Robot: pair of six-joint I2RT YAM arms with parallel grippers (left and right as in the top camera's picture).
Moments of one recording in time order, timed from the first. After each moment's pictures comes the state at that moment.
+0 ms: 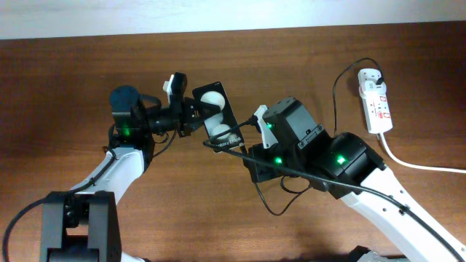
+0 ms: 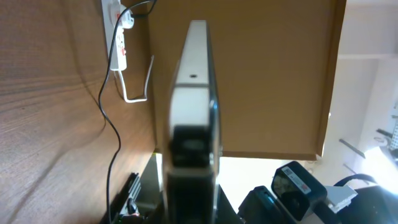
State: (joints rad) left arm -0.07 1.67 0.84 0.72 1.35 -1.40; right arm 0.68 1.33 1.37 -1.04 -0.28 0.50
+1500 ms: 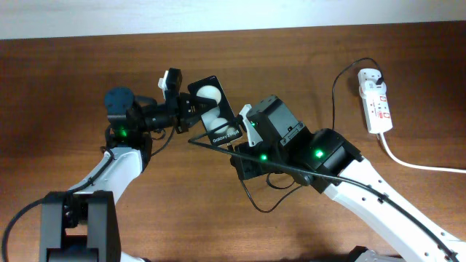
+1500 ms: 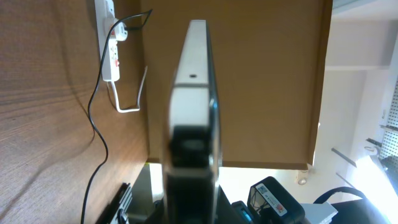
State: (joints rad) left arm -0.05 1.67 0.84 0.83 1.33 -1.52; right arm 0.71 1.40 1.37 -0.95 -0.29 0.51
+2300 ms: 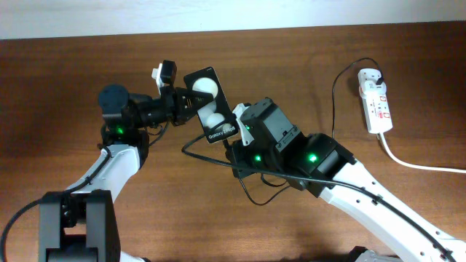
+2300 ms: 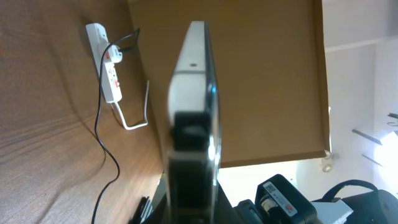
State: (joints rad) left arm -0.04 1.68 0.87 0.88 1.34 -1.42; right arm 0.74 1.40 1.33 -0.82 -0.21 0.45
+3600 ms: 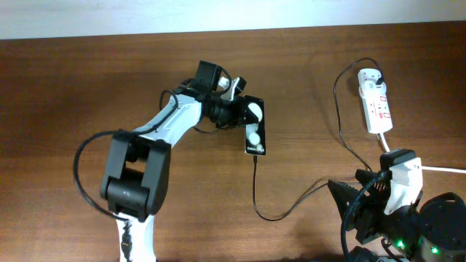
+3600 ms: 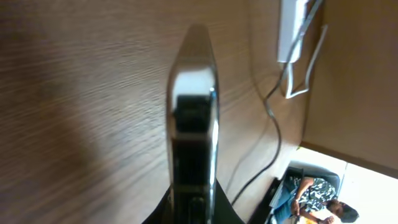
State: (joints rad) left arm -0.37 2.14 1.52 -0.50 0.83 -0.43; right arm 0.73 0.67 1.36 -1.23 0.20 0.42
